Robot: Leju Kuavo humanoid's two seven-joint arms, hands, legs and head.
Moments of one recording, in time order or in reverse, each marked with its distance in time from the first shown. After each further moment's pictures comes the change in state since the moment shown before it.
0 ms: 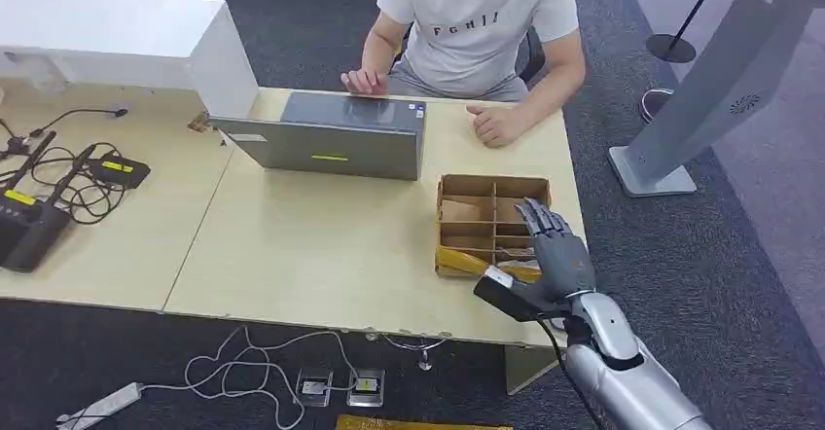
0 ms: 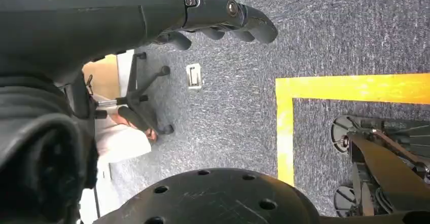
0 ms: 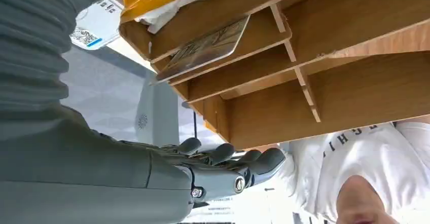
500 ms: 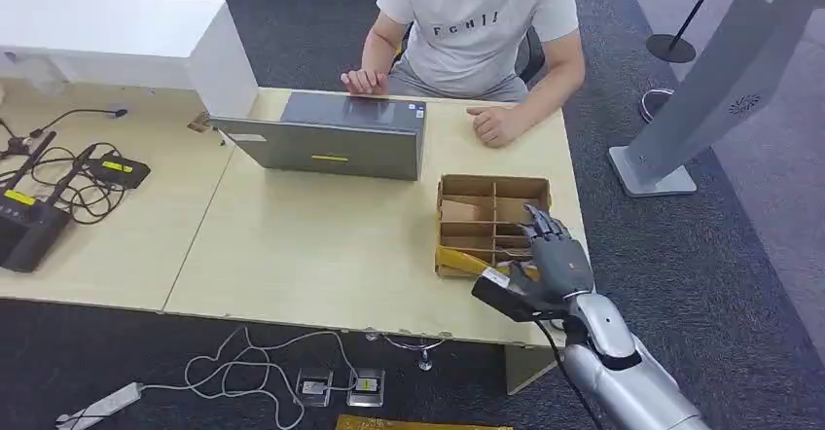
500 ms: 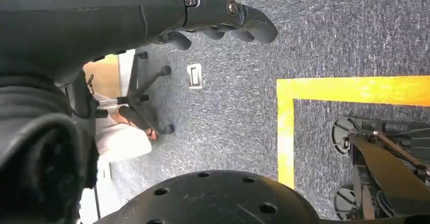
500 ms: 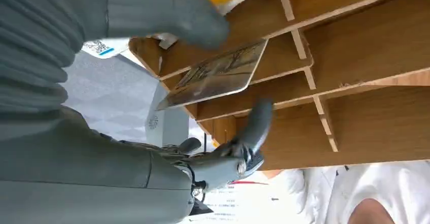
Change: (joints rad) left arm 0.000 0.000 0.000 0.000 0.004 0.006 0.004; right arm -0.003 0.009 -0.003 0.025 0.040 0.061 0.046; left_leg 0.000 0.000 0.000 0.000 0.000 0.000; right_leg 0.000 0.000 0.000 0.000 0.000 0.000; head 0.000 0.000
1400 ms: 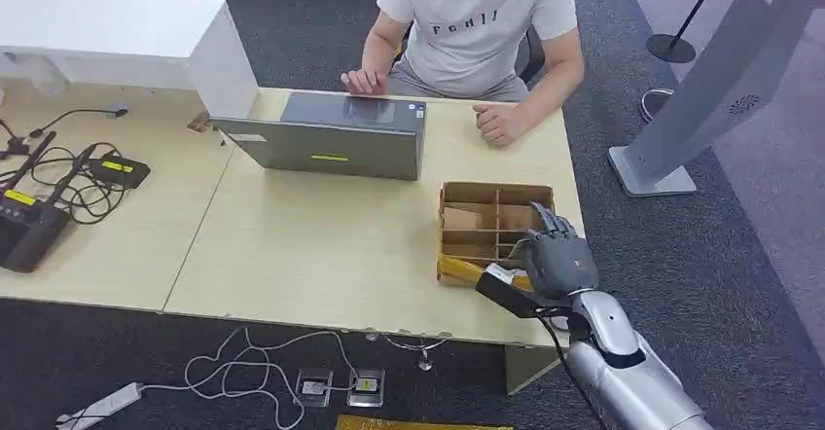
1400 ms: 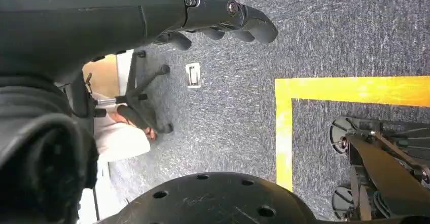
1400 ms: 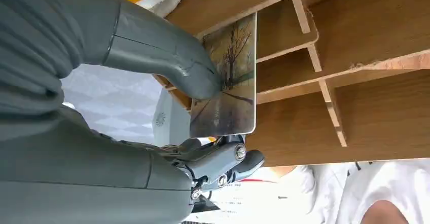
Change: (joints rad) left arm 0.000 0.006 0.000 0.000 0.007 -0.011 -0.009; right arm 0.002 0.000 -0.028 0.000 0.024 0.014 0.010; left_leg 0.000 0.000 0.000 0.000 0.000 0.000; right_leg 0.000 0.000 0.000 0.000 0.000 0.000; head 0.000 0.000
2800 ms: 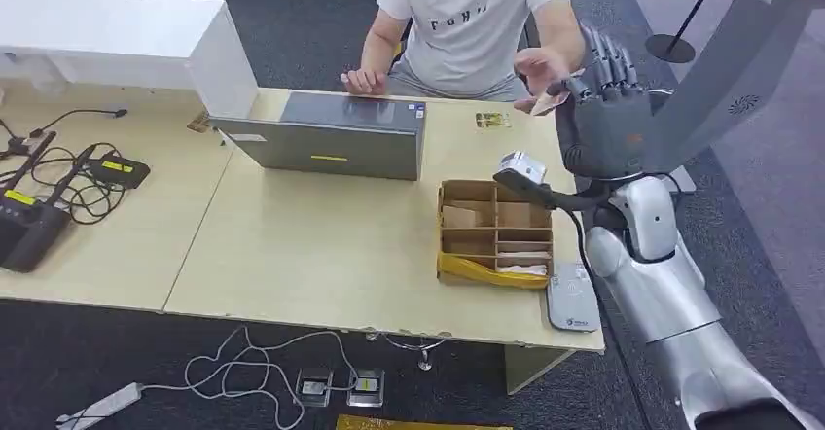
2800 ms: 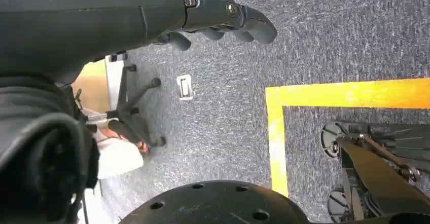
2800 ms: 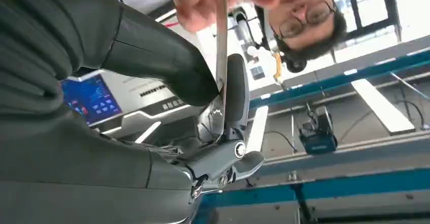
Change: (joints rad) left arm -0.001 0.013 -0.002 0.000 -0.054 -0.018 -0.032; right arm -0.310 0.101 -0.189 0.003 0.146 -0.304 -0.261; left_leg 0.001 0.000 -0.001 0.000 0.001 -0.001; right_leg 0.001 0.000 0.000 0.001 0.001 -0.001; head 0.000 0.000
